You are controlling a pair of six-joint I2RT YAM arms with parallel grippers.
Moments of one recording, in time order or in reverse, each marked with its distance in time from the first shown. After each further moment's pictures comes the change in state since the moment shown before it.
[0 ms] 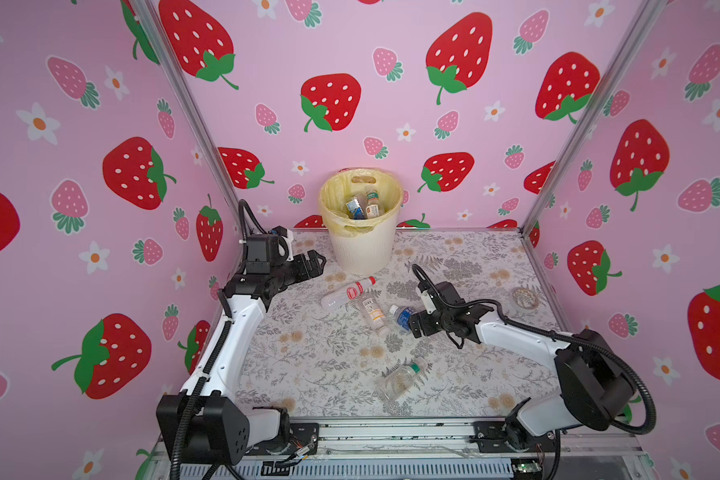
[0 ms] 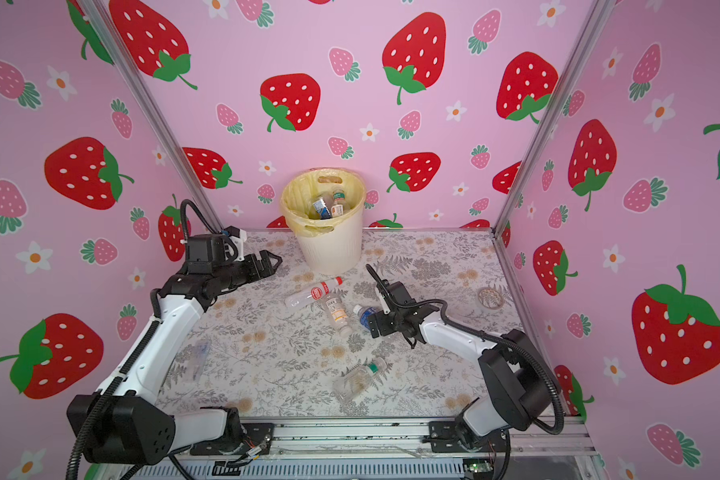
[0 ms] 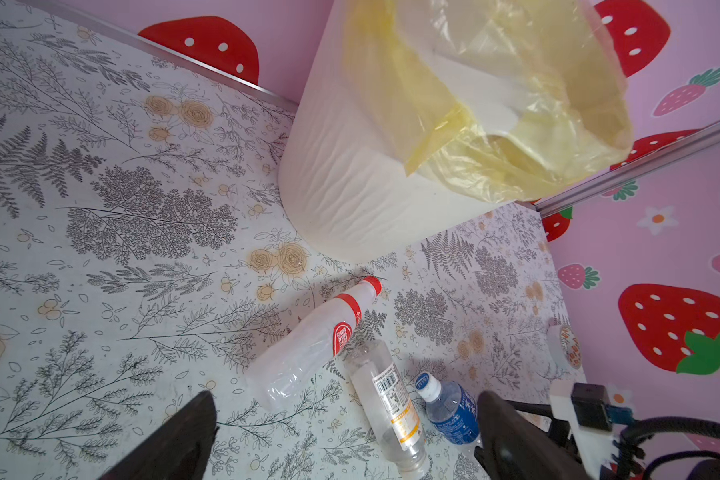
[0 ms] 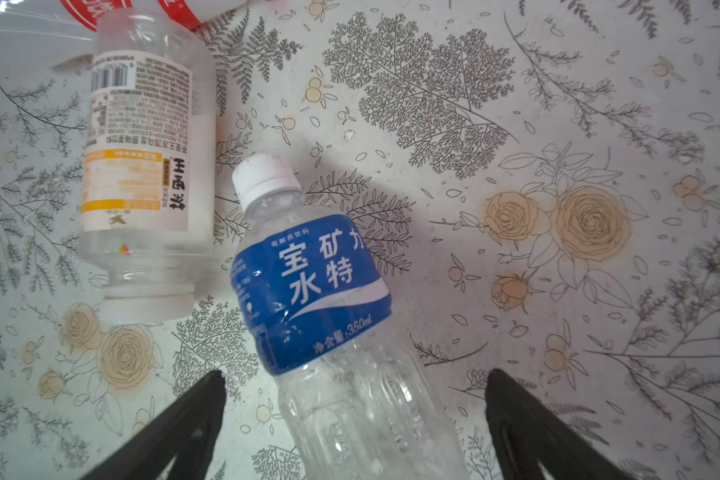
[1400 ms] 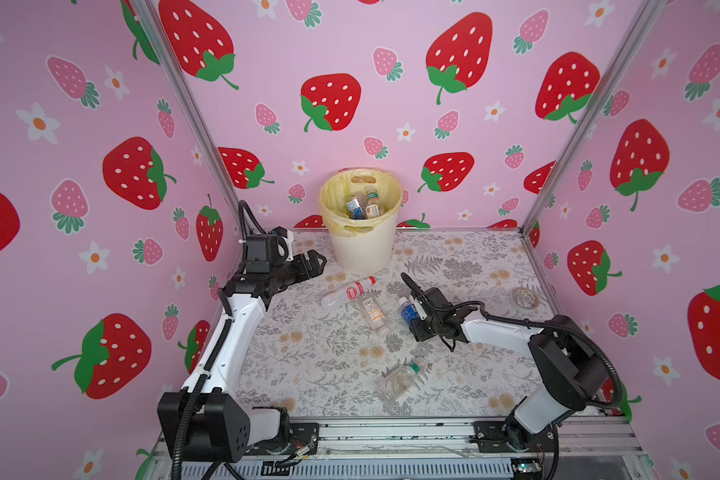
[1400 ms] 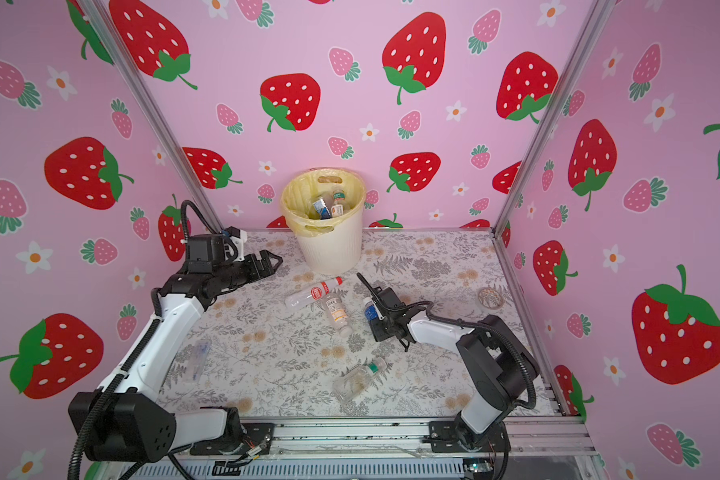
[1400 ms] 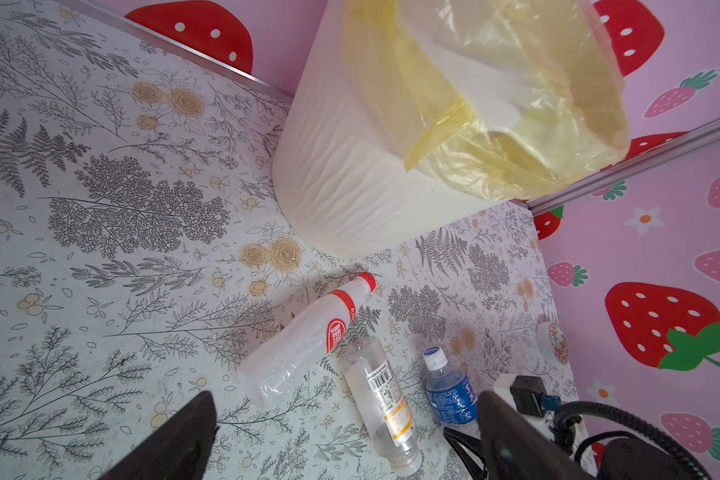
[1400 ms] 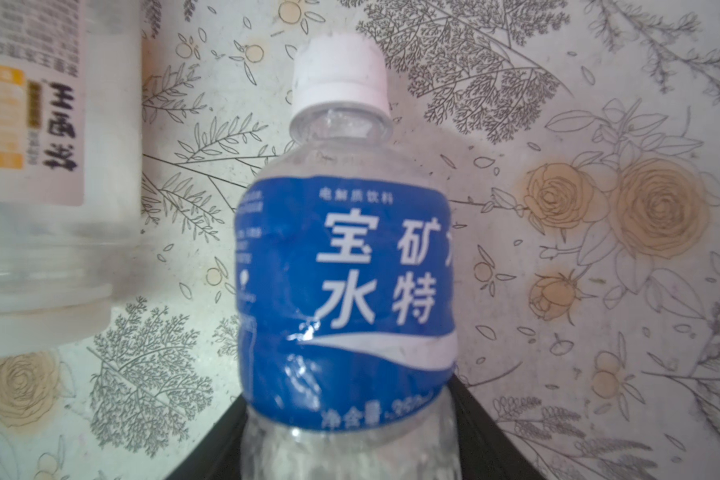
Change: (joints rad) left arm 0.010 0.008 0.000 0.000 0.024 -0.010; right arm 0.039 0.129 0.009 0.033 0.065 -0.010
